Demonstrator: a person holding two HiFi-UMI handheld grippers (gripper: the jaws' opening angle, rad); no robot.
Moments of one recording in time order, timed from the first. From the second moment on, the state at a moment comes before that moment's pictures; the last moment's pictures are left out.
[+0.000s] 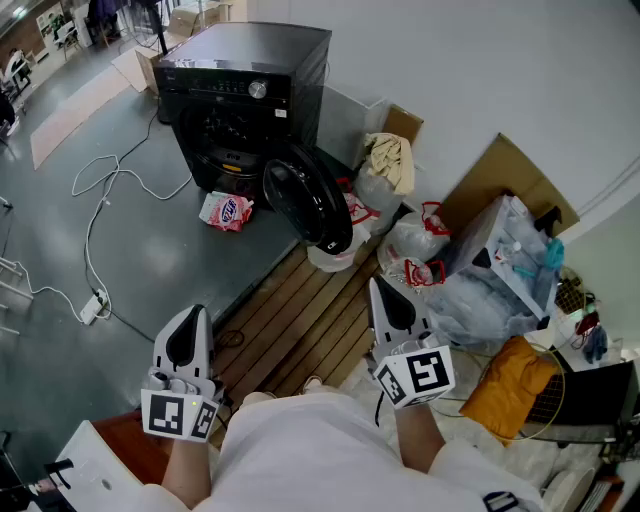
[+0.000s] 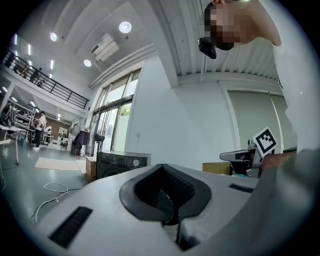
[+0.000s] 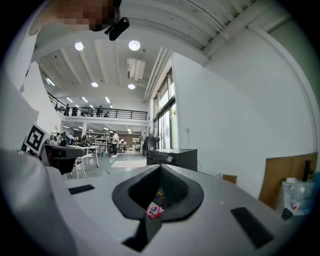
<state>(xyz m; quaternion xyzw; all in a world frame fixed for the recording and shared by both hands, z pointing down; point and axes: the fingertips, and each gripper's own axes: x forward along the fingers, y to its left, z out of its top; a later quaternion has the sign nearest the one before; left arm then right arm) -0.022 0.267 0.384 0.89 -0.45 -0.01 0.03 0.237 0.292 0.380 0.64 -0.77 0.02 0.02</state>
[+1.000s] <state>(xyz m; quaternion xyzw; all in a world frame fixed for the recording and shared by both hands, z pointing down) -0.002 0.274 0.384 0.89 -0.46 0.00 0.03 0.278 0.290 0.397 0.61 -0.79 0.04 0.04</state>
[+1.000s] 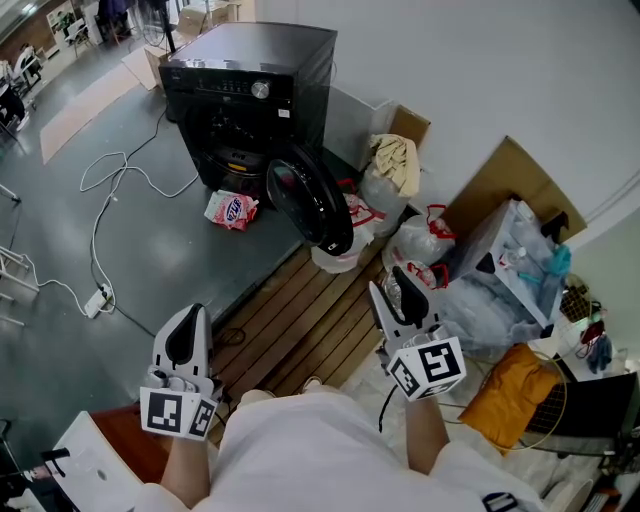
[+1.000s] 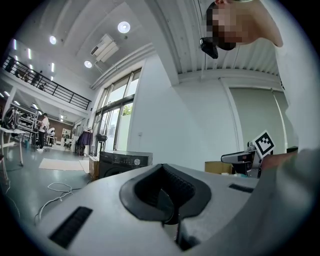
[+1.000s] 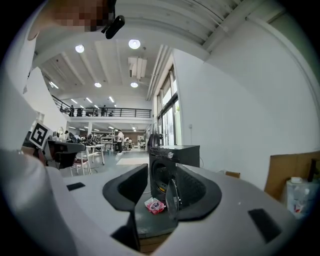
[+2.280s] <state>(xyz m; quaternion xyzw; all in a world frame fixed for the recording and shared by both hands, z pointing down) -0.037 0.088 0.448 0.87 -0.48 0.03 0.13 0.249 0.092 0.465 0.58 -0.79 0.12 0.15</state>
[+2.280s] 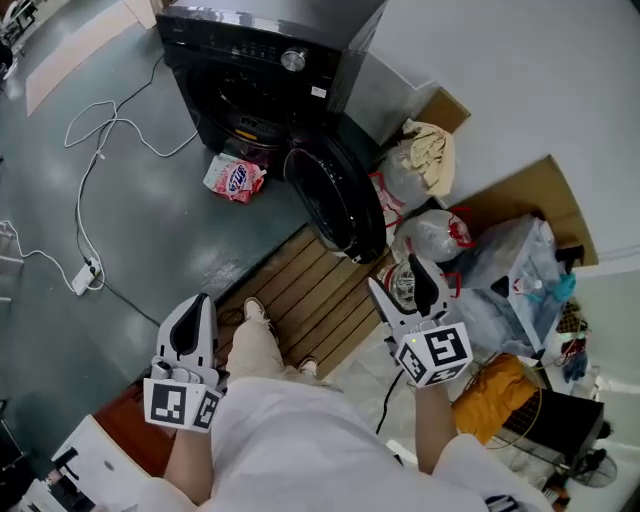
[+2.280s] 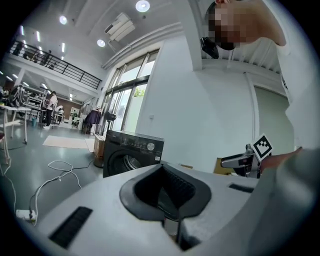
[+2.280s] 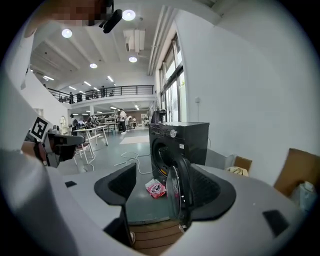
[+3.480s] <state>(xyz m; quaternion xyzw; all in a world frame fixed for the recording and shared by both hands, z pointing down) -0.047 -0.082 0.374 0.87 -0.47 0.06 0.12 0.286 -0.093 0.549 0.57 -0.75 0.15 0.30</state>
